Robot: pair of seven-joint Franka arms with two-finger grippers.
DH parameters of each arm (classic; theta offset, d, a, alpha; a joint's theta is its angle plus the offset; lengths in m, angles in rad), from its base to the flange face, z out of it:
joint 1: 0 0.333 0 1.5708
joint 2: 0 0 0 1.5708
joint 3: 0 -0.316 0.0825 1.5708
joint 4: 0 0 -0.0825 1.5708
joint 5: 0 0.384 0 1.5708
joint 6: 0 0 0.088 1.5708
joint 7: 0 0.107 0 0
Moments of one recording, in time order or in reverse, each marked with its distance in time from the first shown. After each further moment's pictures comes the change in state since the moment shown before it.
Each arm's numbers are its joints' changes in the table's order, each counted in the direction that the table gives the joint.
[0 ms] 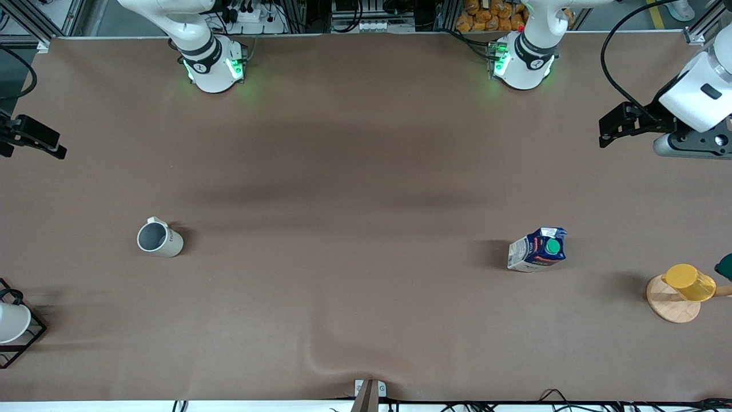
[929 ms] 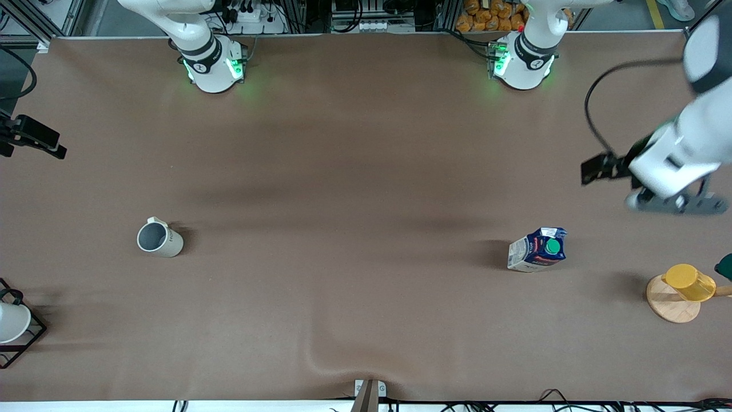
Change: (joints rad) left arm -0.002 -0.228 -0.001 -0.044 0.000 0.110 0.000; right arm 0.000 -0.001 0.001 0.000 0.000 -0.003 0.000
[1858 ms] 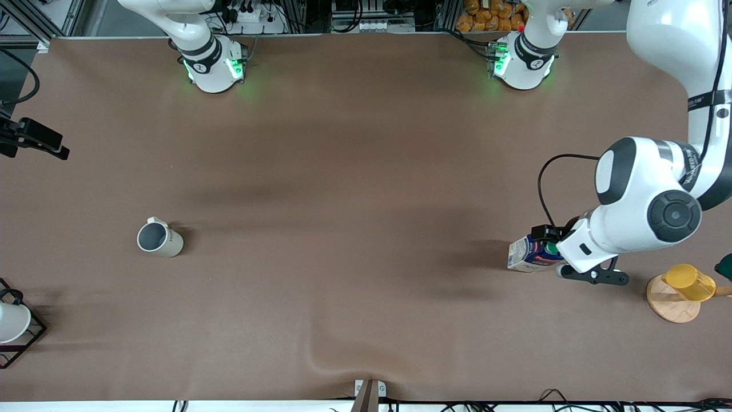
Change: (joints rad) left arm -0.031 -0.261 0.005 -0.002 0.060 0.204 0.000; right arm -0.001 -0.008 0.005 0.013 0.000 -0.013 0.000
